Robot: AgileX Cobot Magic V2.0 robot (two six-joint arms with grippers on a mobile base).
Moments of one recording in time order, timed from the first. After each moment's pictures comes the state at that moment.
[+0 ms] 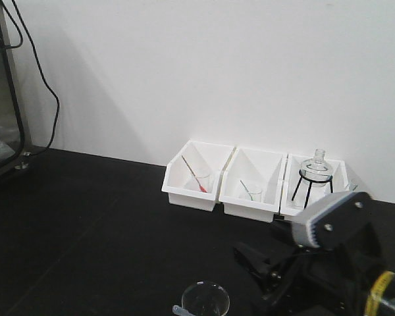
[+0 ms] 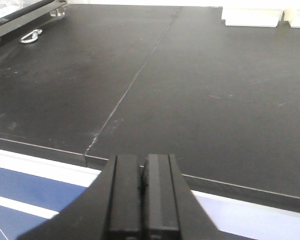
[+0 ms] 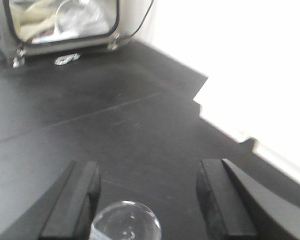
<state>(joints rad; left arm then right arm) -0.07 -0.01 0.03 -0.02 0.01 0.05 0.50 1.13 -0.68 -0.59 -0.19 0.49</state>
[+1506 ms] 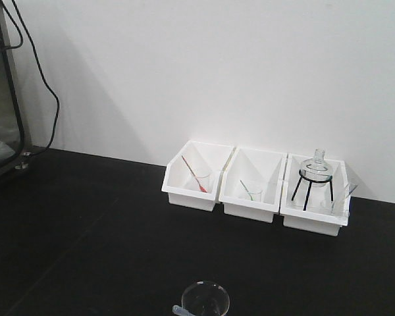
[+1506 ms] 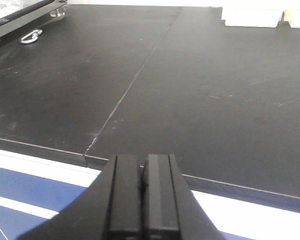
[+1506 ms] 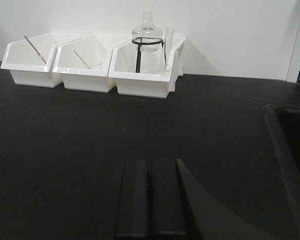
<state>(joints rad) -0.07 -0.01 0.03 -0.02 0.01 0.05 -0.01 -0.01 0.03 -0.11 0.21 0.12</state>
